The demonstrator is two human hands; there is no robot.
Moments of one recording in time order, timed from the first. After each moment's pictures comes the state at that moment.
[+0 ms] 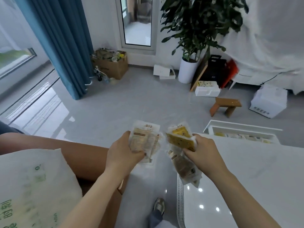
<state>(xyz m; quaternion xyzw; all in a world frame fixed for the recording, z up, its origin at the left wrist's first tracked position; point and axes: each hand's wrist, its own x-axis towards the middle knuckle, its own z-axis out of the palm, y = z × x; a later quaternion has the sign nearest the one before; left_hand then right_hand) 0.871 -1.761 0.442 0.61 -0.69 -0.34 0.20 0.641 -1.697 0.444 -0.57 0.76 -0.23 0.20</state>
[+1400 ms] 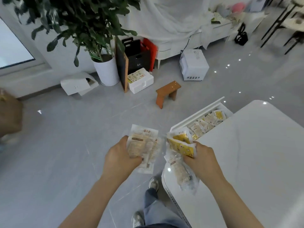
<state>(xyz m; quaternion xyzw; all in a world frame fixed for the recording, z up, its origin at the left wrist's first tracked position) 0.536 -2.192 0.408 0.37 -0.85 -0.37 0.00 0.403 -1.989 0.394 -0.20 0.93 -0.26 0.17</state>
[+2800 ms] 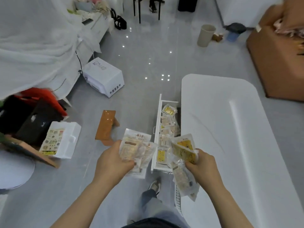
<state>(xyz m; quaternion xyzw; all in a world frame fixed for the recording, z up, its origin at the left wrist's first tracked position) 0.075 -2.331 0.387 -0.01 -0.92 -0.33 -0.19 0.161 -2.079 0.357 0.26 0.89 -0.36 0.06</state>
